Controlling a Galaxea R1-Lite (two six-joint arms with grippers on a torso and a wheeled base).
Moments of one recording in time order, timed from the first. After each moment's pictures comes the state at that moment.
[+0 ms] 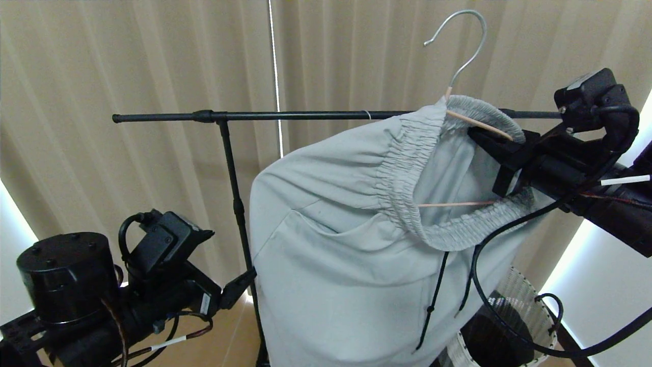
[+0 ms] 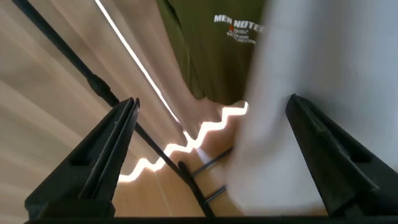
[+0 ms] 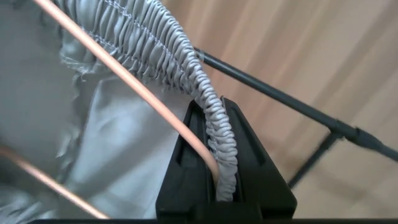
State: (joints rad) left arm -0.42 1.58 -0.27 -1.07 -0.03 0.31; right arm 0.37 1.52 -0.73 -0.93 0.09 -0.30
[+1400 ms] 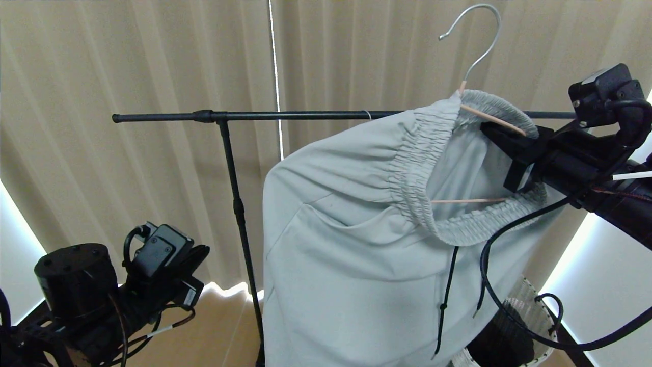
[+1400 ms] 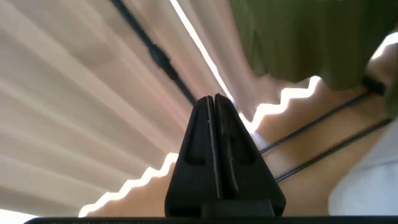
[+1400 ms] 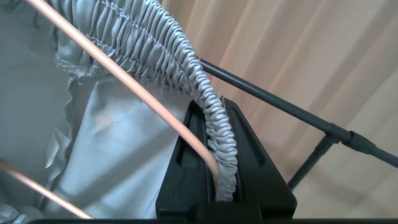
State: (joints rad) left arm -0.21 1.82 -0.16 -1.44 -0.03 0.49; right arm 0.31 1.51 -0.73 -0.93 0.09 -0.29
